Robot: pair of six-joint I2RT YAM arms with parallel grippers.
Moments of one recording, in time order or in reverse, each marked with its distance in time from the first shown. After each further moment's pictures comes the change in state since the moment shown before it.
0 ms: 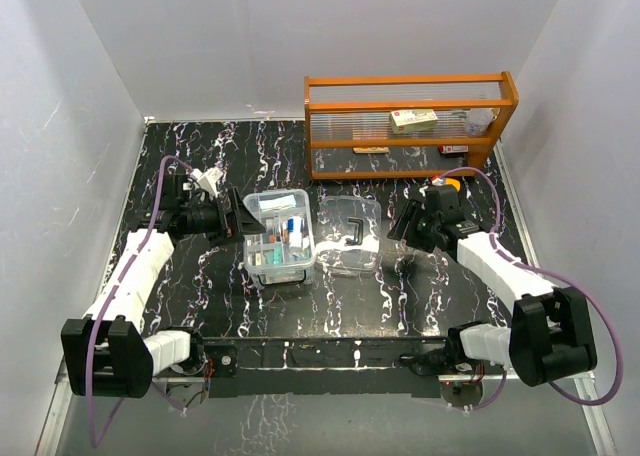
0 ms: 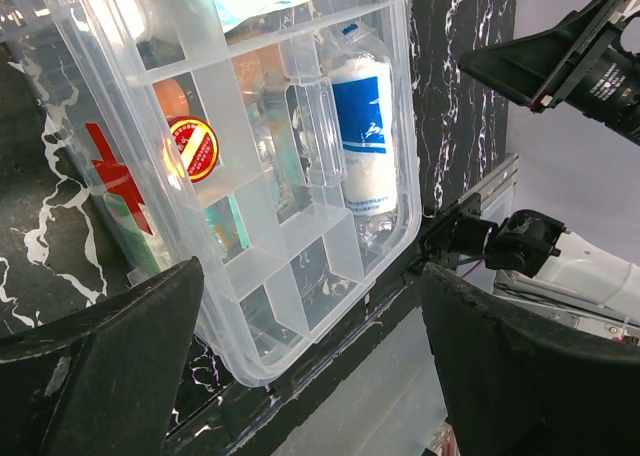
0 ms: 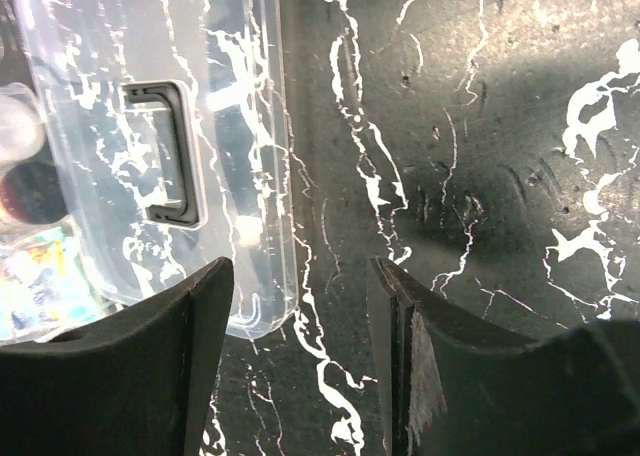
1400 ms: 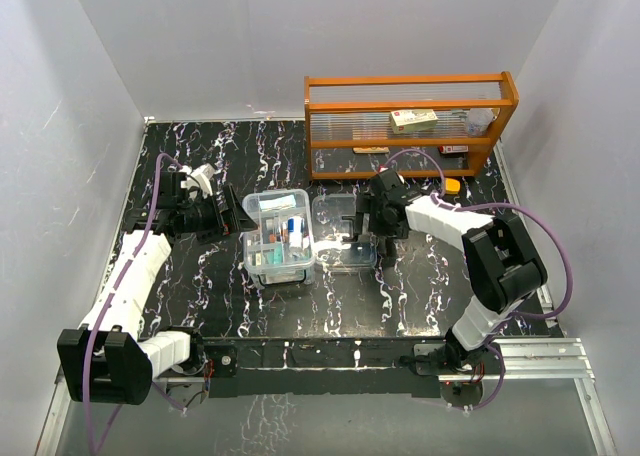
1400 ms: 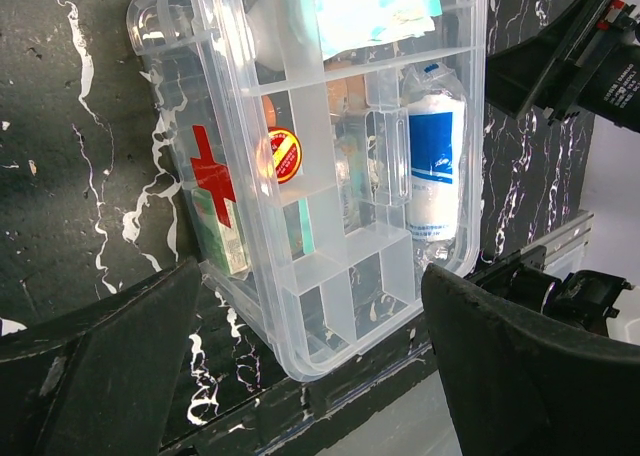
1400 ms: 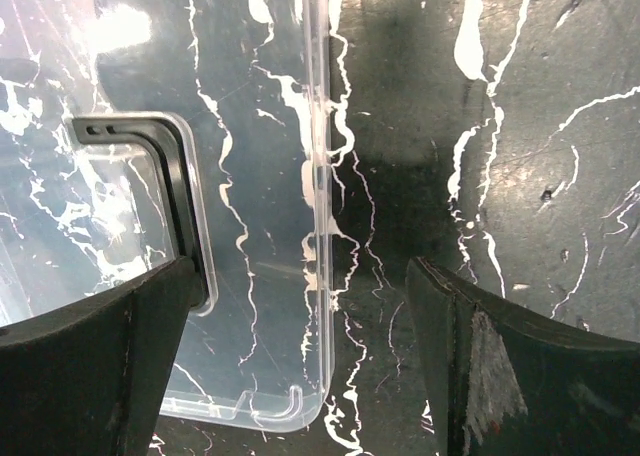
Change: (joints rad) left arm -0.012 -0.032 0.050 -0.071 -0.219 0.004; right arm 0.236 0.429 0.320 -0.068 0.195 -0.060
